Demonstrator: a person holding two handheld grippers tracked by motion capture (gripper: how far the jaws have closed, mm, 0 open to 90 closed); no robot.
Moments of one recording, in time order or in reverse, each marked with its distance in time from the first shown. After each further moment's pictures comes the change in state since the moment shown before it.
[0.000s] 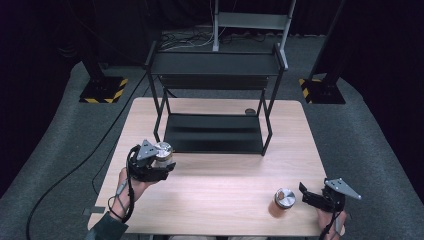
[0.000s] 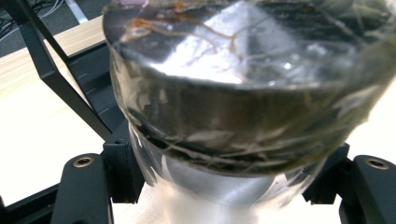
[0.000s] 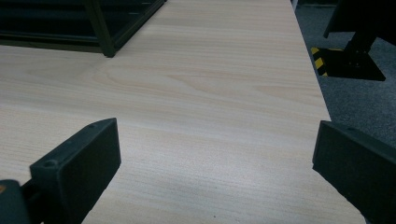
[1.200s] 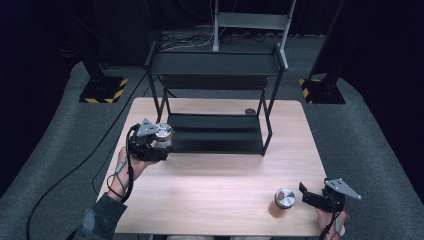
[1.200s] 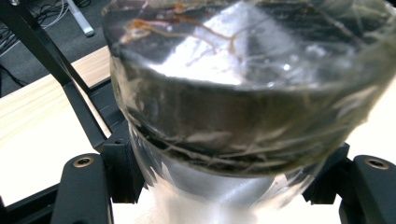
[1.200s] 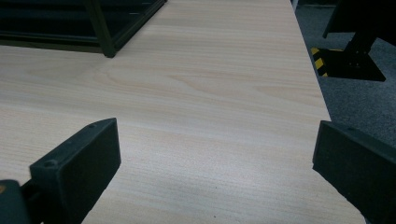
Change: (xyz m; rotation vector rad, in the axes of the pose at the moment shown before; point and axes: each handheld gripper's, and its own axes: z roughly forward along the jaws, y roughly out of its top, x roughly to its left) left arm 0.025 0.049 0.001 0.005 0.003 0.018; right arm 0.000 0.000 0.000 -0.001 0.001 0.000
